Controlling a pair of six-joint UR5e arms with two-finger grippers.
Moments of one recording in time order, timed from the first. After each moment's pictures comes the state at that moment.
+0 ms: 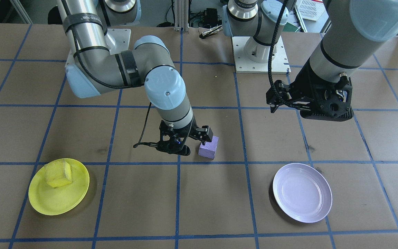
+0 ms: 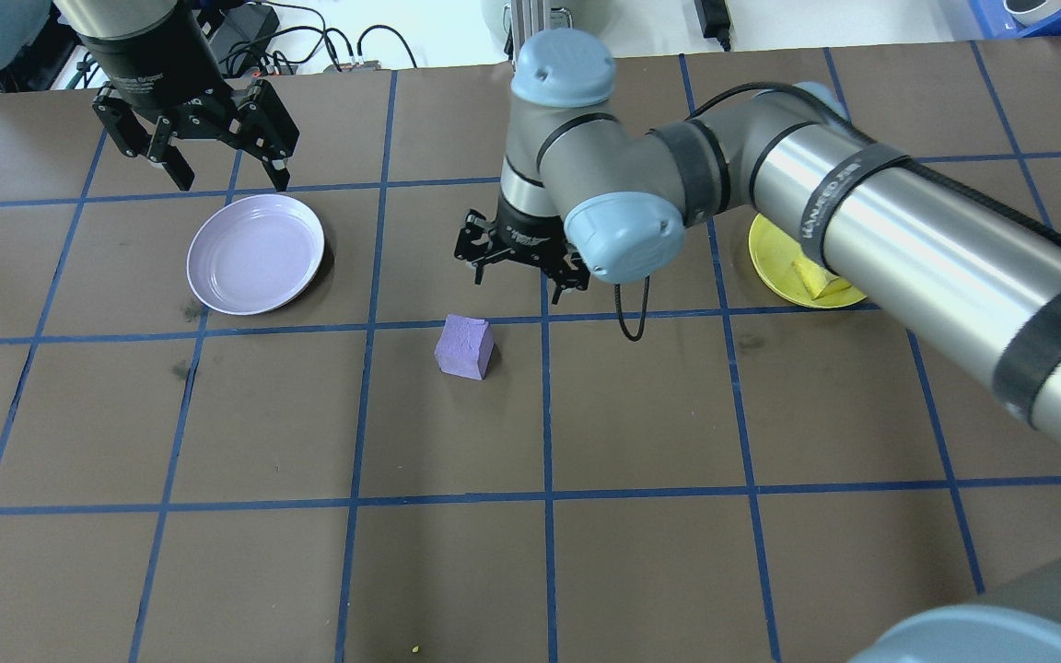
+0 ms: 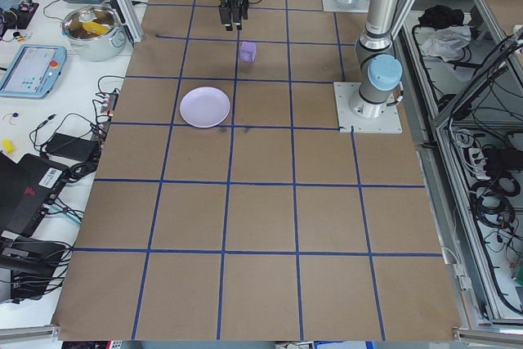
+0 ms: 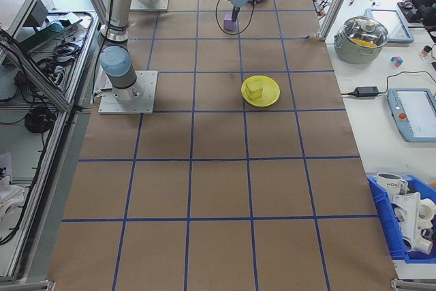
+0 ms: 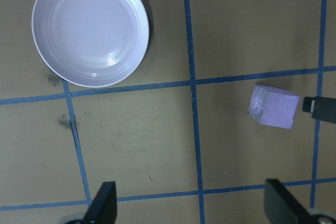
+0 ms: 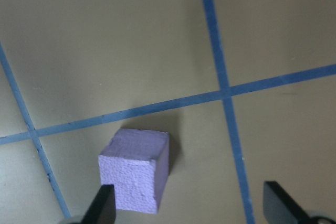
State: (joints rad) left arm -1.52 -1.75 -1.36 -1.71 1.59 0.12; right arm 1.93 -1.14 1.56 -1.99 -1.35 0.60
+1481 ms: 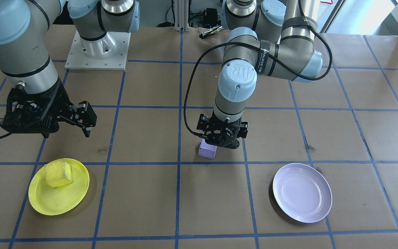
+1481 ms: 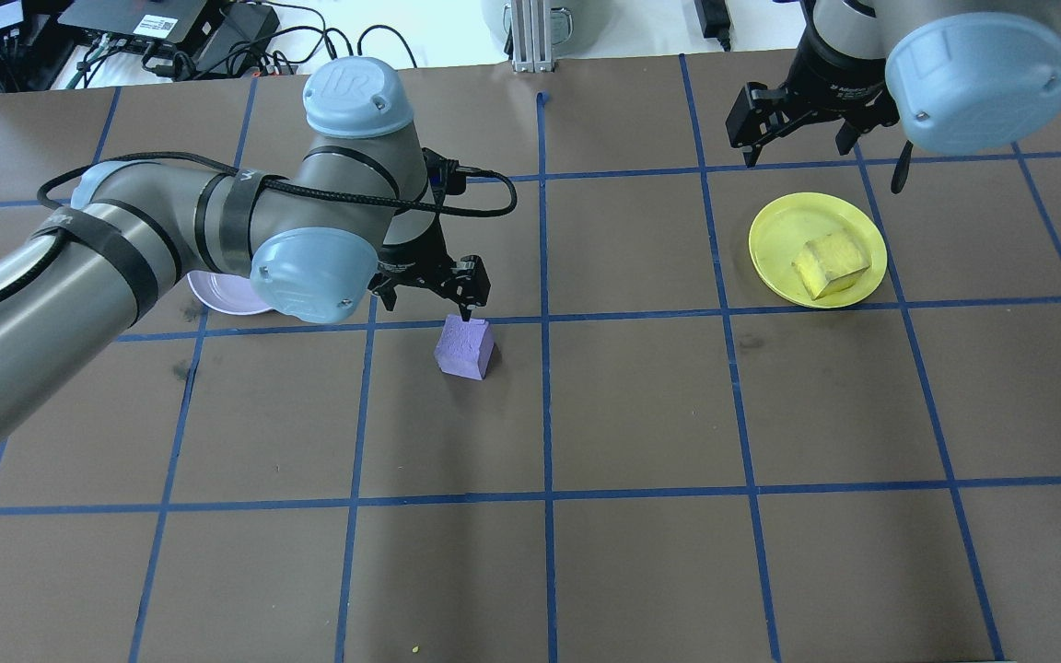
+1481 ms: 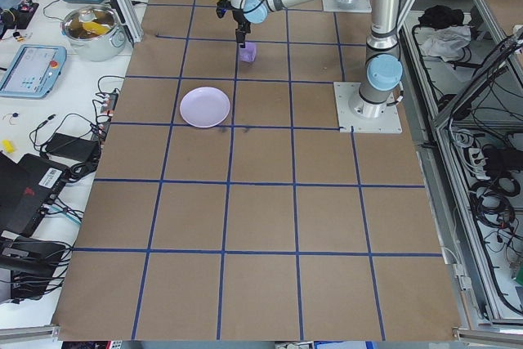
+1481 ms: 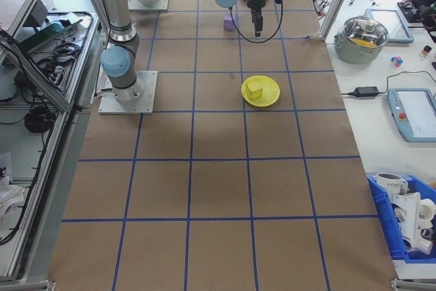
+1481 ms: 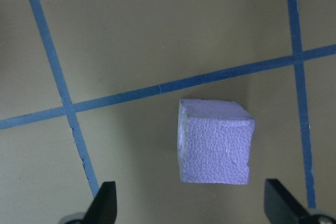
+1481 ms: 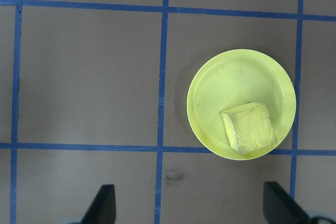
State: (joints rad) left arm -1.78 -1.86 -1.76 -1.16 1.57 -0.01; right arm 1.55 -1.43 1.56 -1.85 -1.61 -0.07
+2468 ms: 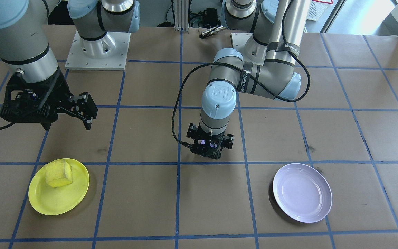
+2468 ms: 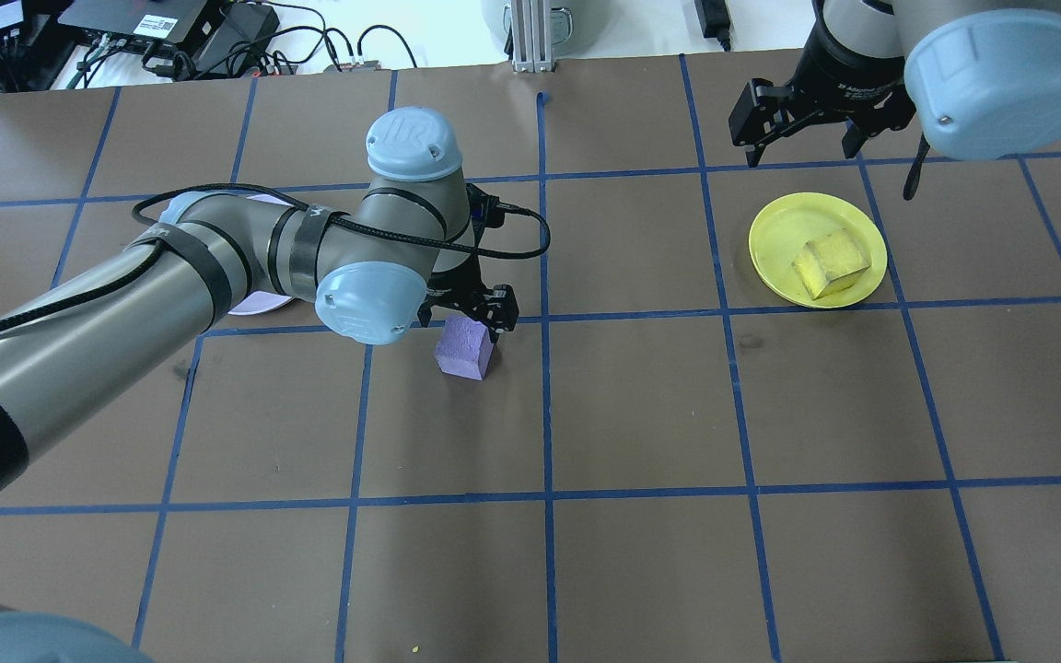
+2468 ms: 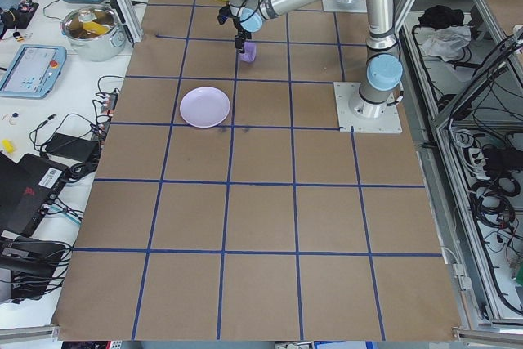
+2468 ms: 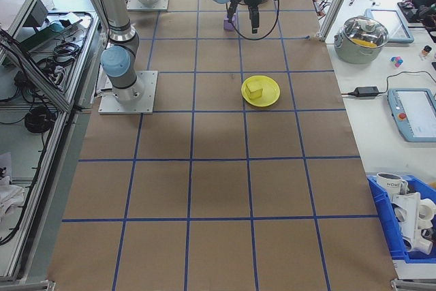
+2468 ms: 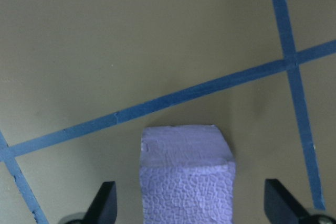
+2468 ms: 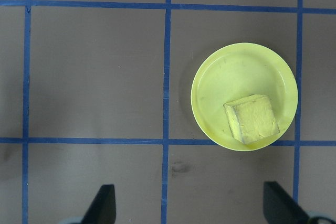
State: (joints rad) left arm -1.83 -1.97 -1.78 -1.05 1.57 0.04; right arm 1.55 -1.46 1.57 -1.82 -1.60 -0.05
